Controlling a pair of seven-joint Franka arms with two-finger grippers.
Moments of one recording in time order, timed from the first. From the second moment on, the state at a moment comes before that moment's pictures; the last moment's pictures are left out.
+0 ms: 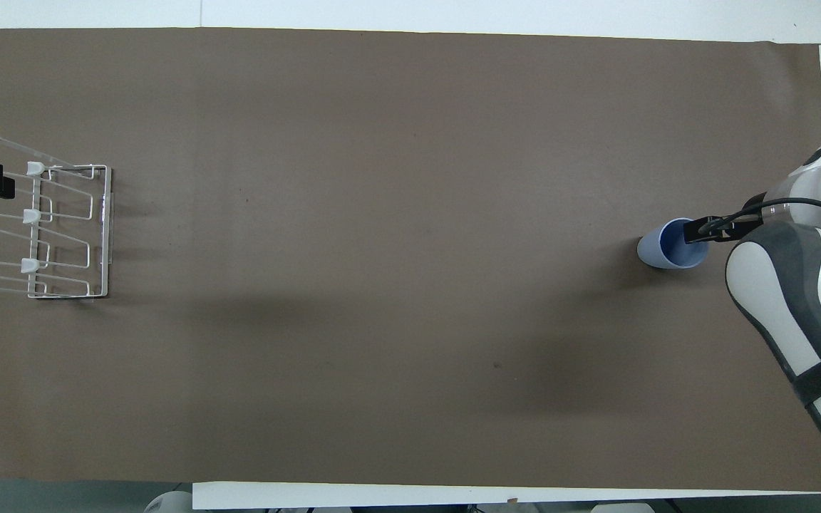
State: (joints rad) left arm -0.09 -0.08 0.02 -1.65 0.01 1.62 0.00; right arm 0.01 0.02 -0.15 -2.16 -0.04 2.16 -0.13
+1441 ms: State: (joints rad) left arm -0.09 -0.08 0.02 -1.65 0.01 1.62 0.00; right arm 0.02 0.05 -0.12 -2.01 0.63 1.83 -0.27
